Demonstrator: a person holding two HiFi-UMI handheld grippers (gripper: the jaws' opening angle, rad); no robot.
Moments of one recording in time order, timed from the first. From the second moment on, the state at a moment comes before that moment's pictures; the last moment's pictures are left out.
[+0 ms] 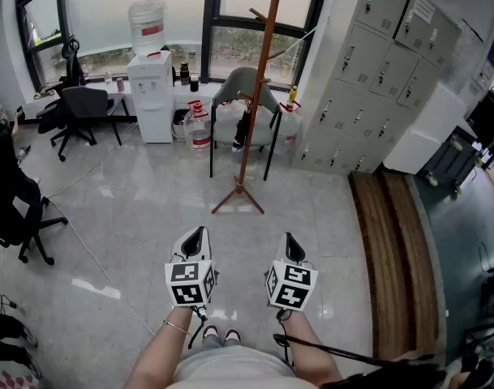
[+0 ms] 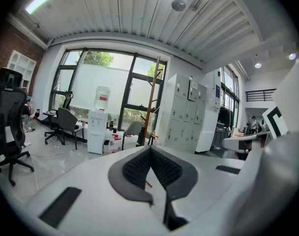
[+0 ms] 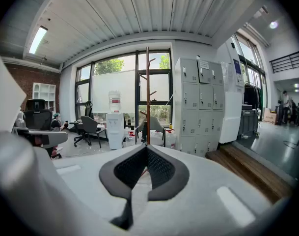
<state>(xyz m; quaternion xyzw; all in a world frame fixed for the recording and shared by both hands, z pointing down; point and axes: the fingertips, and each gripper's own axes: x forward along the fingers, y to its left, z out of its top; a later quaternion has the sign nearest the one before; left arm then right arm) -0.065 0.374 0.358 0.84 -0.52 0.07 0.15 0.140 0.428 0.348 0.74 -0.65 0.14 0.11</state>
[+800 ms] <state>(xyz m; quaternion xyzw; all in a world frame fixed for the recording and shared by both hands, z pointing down) -0.099 0.357 0.359 0.85 -0.50 0.08 0.14 0.112 0.417 0.349 0.75 -0.63 0.15 0.10</state>
